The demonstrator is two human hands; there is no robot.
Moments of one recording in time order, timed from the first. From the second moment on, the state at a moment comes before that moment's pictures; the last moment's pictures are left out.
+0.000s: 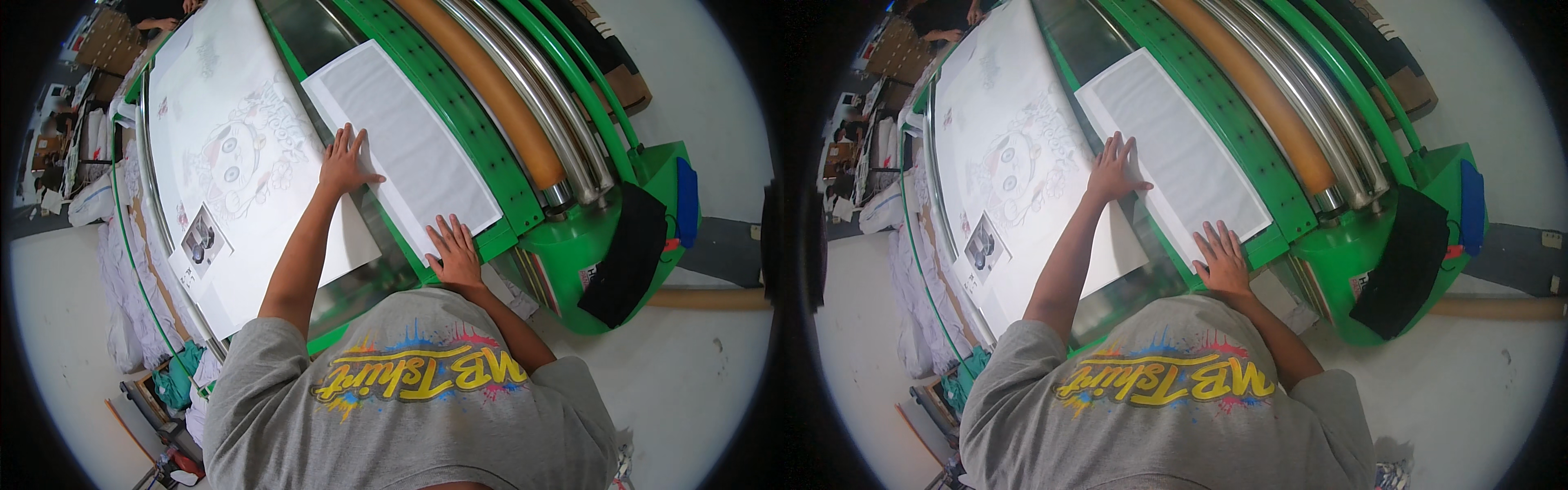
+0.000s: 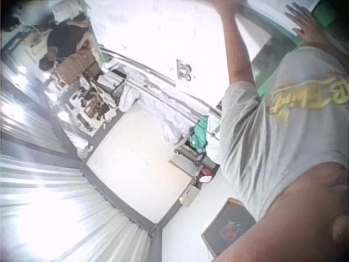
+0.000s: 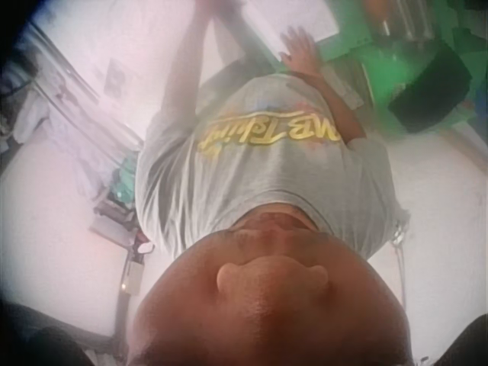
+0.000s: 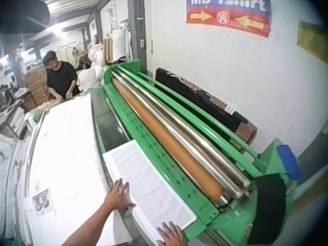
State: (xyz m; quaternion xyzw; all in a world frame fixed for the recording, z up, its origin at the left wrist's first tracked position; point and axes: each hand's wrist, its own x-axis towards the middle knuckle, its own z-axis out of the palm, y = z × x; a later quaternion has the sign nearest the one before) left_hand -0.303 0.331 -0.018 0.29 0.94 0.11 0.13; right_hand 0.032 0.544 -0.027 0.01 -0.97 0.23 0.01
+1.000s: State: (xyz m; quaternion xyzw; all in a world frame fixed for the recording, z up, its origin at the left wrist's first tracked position) left_hand -0.014 0.147 0.002 0.06 0.97 0.21 -0.04; right_hand -0.006 0.533 -0.016 -0.02 -0.99 0.17 0.02
